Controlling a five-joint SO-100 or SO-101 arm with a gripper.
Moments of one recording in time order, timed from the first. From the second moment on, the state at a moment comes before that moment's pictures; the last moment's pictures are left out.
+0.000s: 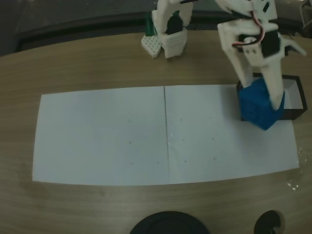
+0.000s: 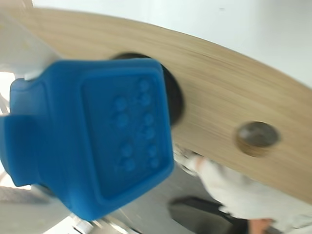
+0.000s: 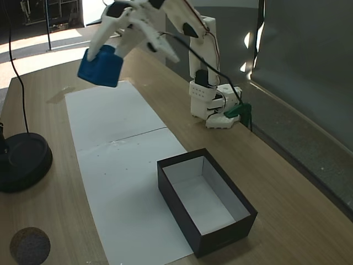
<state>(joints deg) -24.3 89.6 34.0 99.7 -6.8</state>
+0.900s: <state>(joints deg) -57.6 88.0 70.8 77.3 -9.4</state>
